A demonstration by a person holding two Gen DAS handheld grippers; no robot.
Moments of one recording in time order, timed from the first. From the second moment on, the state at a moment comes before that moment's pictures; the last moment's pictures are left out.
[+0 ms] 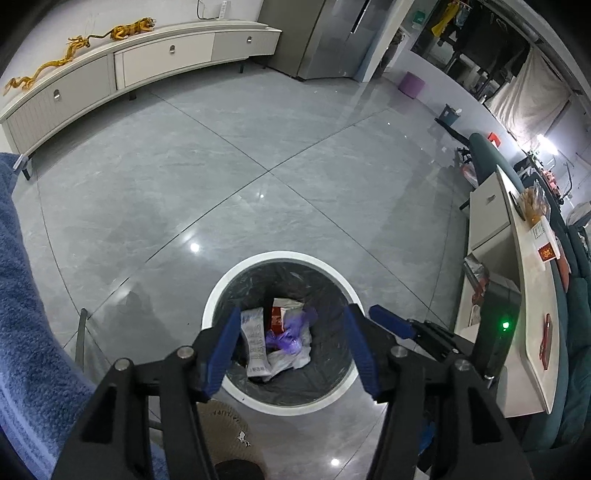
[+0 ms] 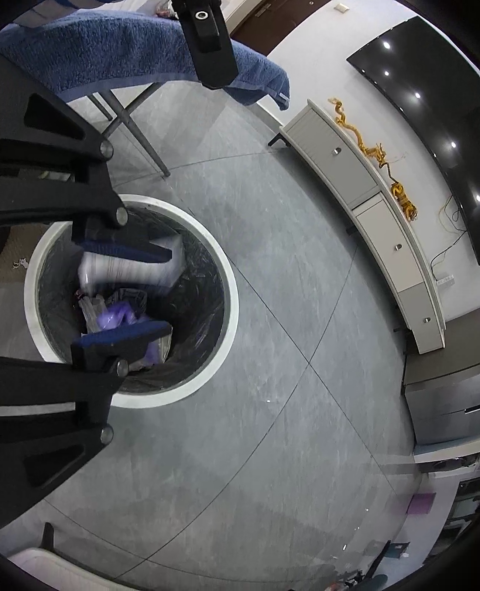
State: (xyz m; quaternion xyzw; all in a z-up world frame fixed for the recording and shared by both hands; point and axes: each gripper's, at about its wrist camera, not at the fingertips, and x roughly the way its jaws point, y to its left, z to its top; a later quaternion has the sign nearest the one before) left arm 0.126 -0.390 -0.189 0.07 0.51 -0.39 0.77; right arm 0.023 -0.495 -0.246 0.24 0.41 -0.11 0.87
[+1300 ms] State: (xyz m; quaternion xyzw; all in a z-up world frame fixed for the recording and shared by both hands) left arm 0.209 0.033 -0.147 -0.10 0.45 -0.05 0.89; right arm 0.141 -0.193 -0.070 0.05 0.33 0.15 0.93
